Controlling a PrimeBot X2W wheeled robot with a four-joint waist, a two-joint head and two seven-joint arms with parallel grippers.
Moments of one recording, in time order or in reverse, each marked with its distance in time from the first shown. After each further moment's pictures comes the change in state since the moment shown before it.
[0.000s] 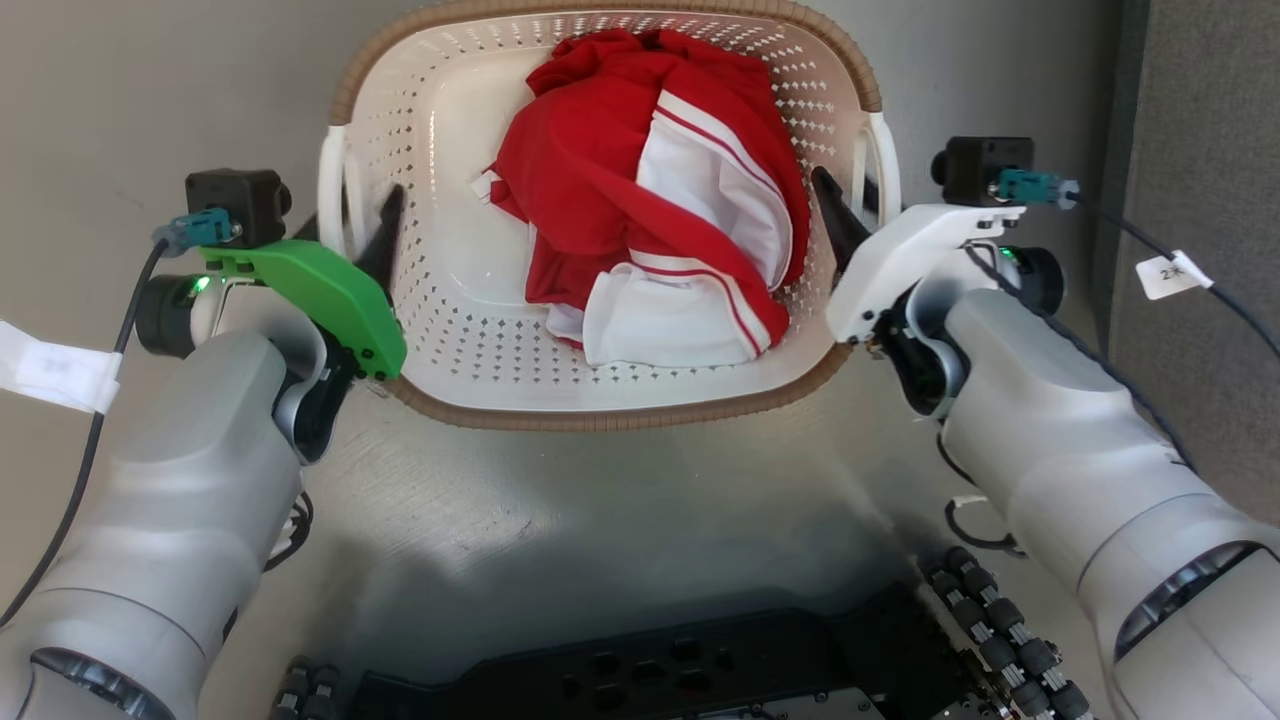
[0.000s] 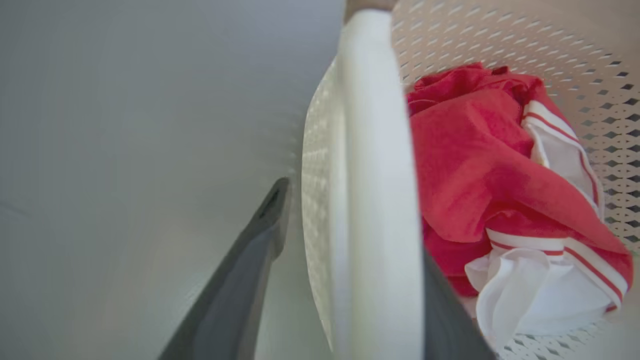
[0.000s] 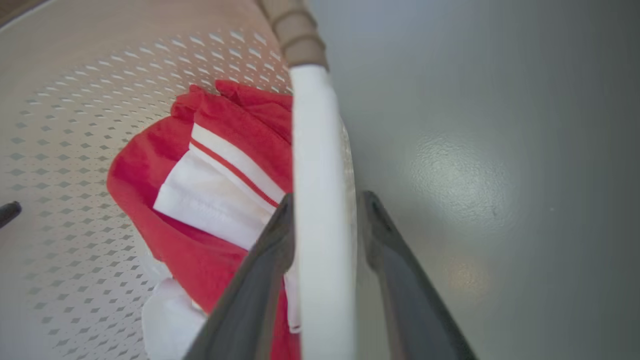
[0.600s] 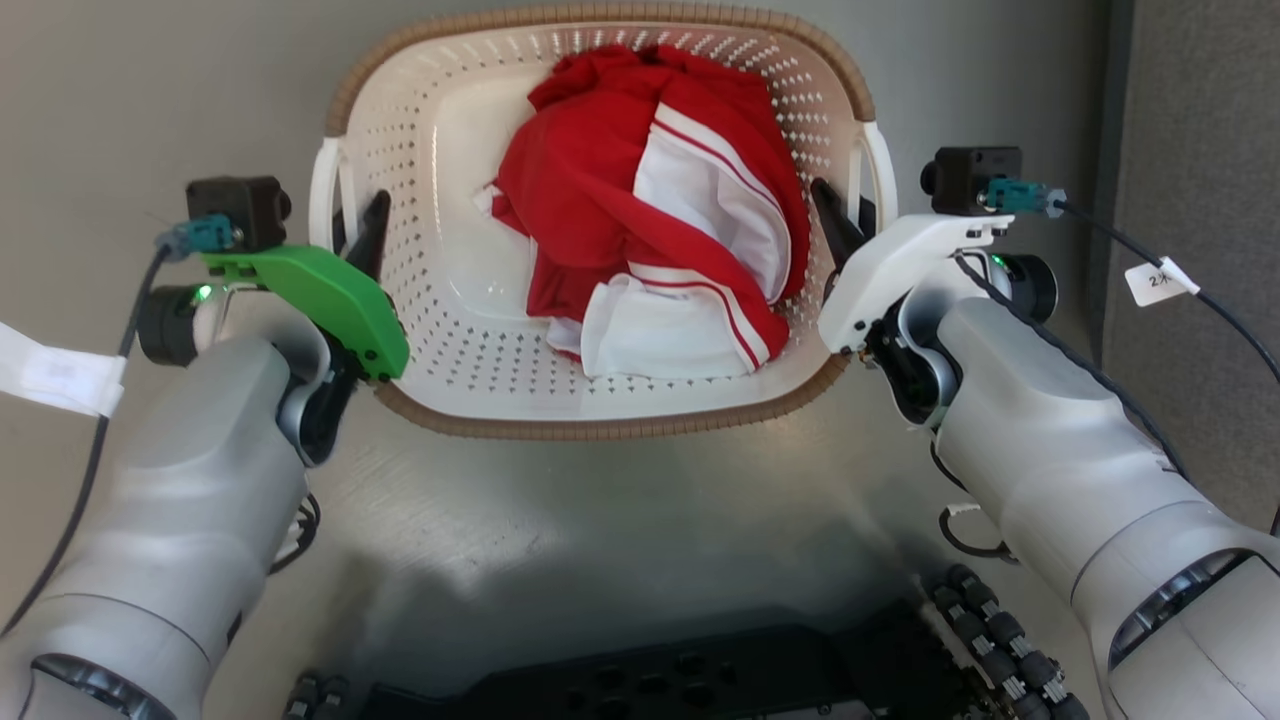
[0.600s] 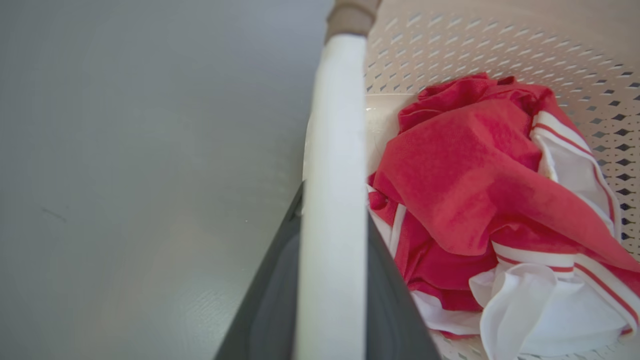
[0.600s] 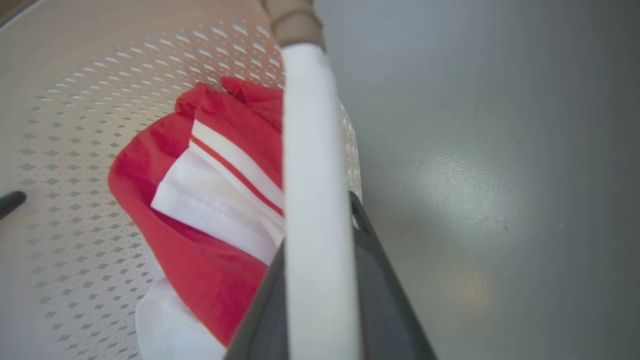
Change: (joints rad) left arm 0.021 -0.006 0.027 -0.016 0.002 0.002 0.013; right arm 0.016 0.000 0.000 -0.008 -0.016 0.017 0.009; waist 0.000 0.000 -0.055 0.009
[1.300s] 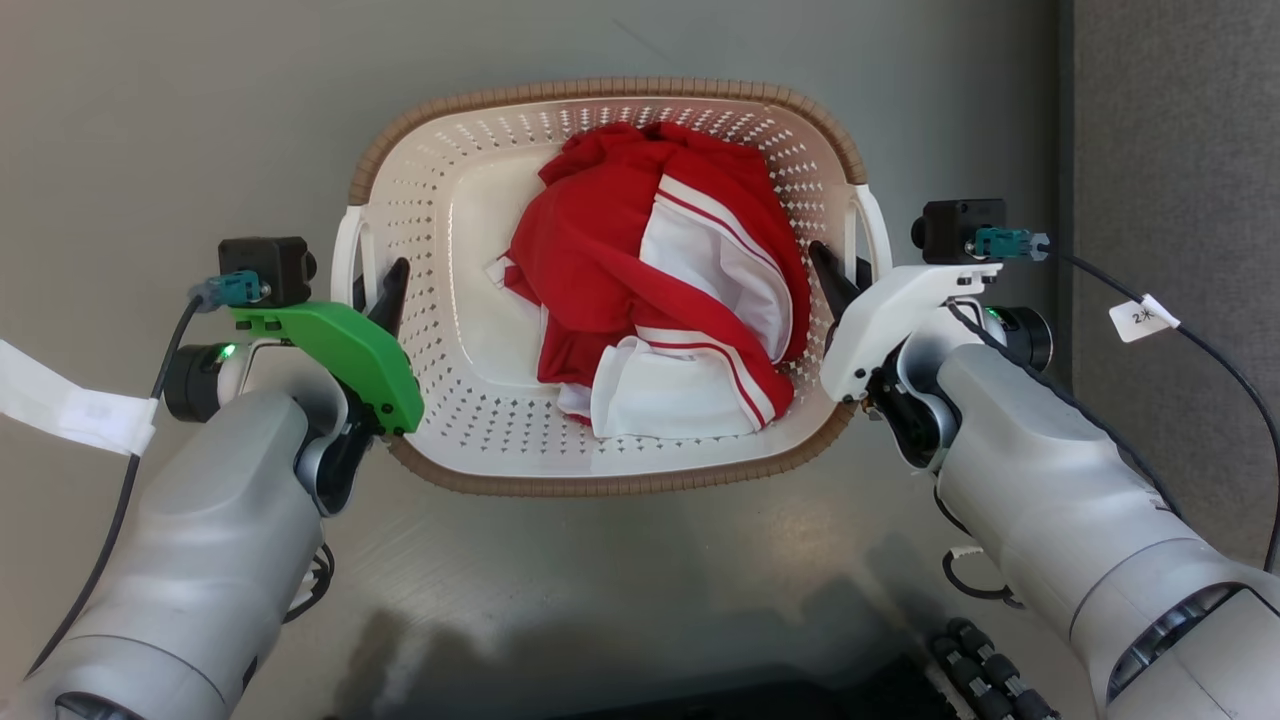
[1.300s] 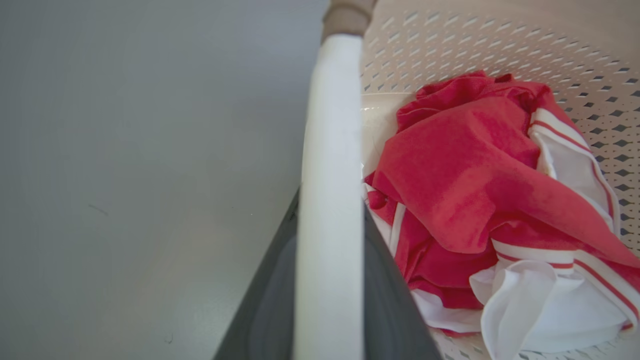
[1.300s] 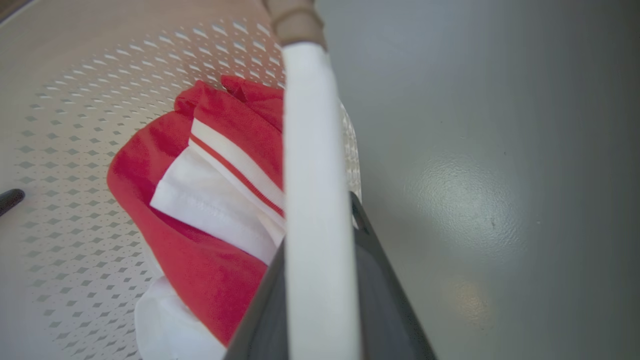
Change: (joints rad) left arm 0.074 -0.005 0.002 -0.008 0.002 0.001 0.037; right arm 0.062 0.002 -0.005 0.006 -0.007 0.009 0.056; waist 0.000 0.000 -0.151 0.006
